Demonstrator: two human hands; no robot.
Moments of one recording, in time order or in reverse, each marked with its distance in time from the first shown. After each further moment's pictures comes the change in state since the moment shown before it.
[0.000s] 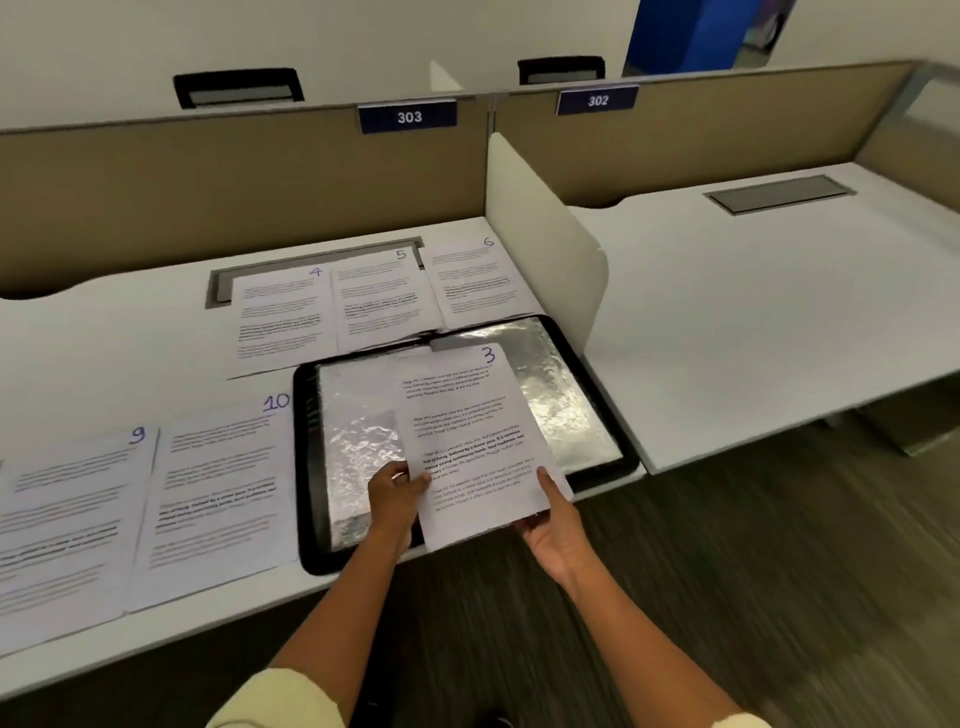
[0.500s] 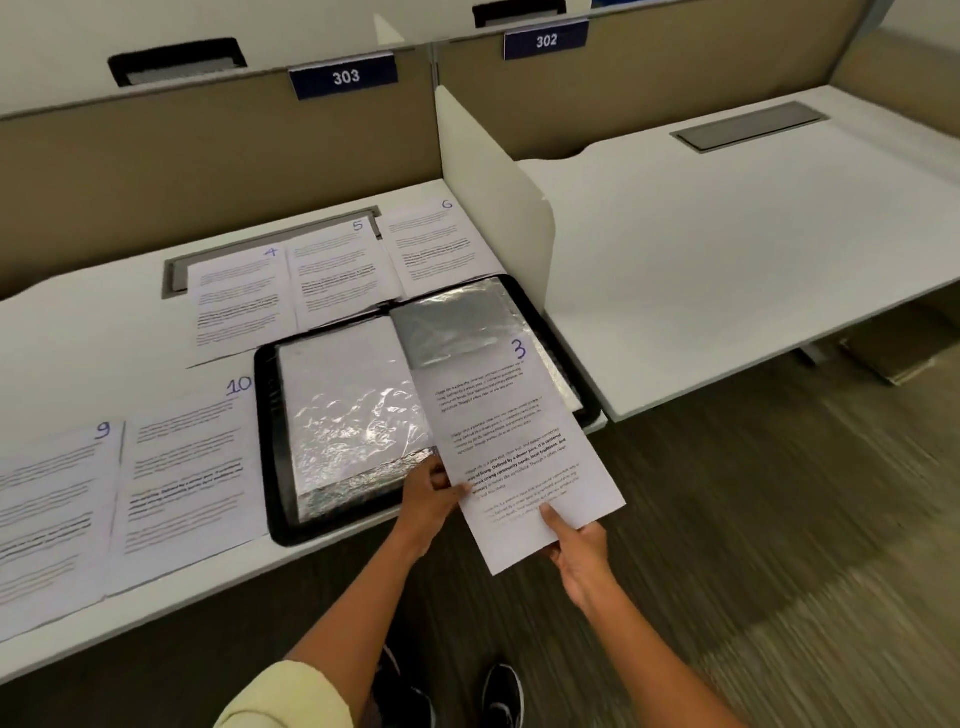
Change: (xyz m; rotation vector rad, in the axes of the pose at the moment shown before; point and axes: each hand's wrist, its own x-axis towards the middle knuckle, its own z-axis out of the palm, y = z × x) left_hand -0.064 -0.047 0.052 0.227 -0.358 0.034; right_hand -0.039 0.007 -0.107 -0.159 0.215 -0.131
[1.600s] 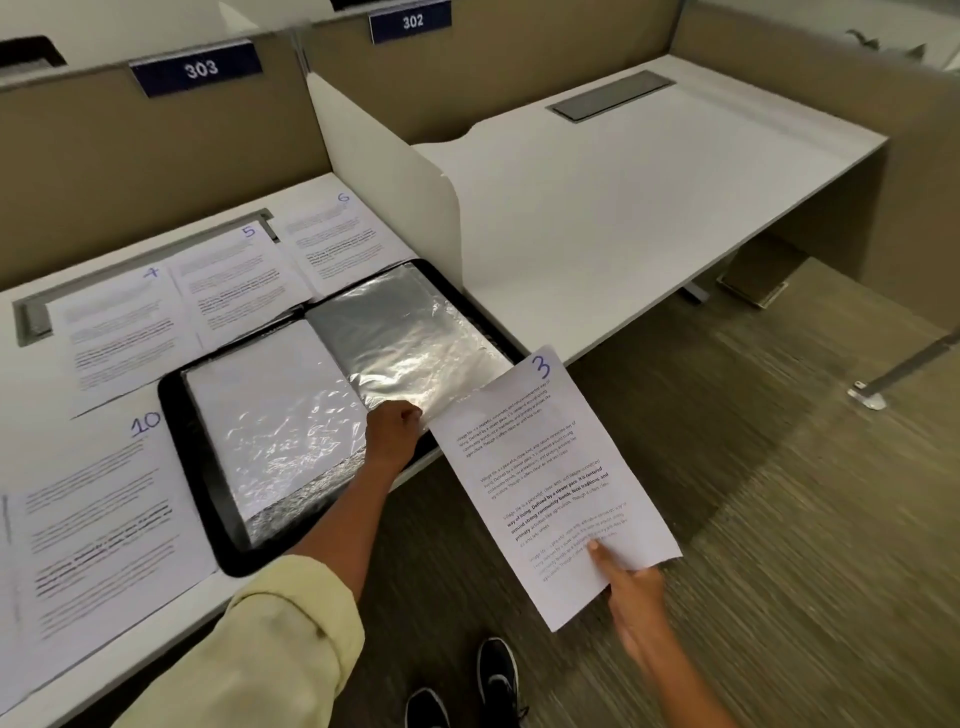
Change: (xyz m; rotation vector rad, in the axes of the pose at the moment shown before) left_hand 0.063 0.039 0.017 0.815 0.050 0.388; right_hand -0.078 0.040 -0.108 0.072 0.256 -0.203
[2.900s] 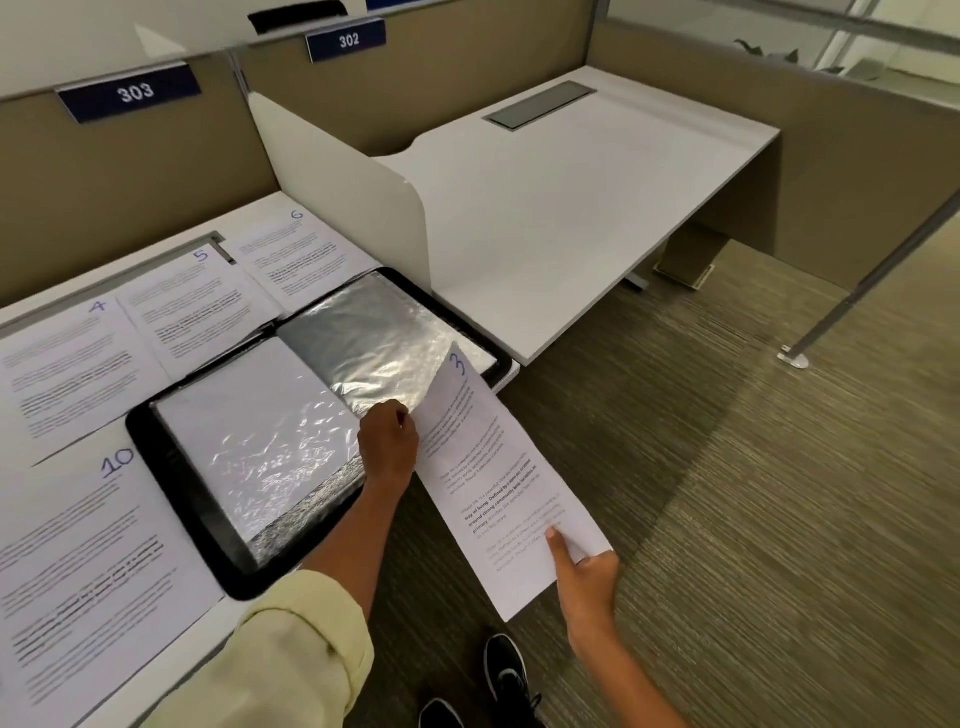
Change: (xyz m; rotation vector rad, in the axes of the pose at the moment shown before) left_hand -0.025 0.002 -0.006 0.005 0.164 0.071; right_hand -0.076 0.037 0.070 -0.104 0.174 -0.235
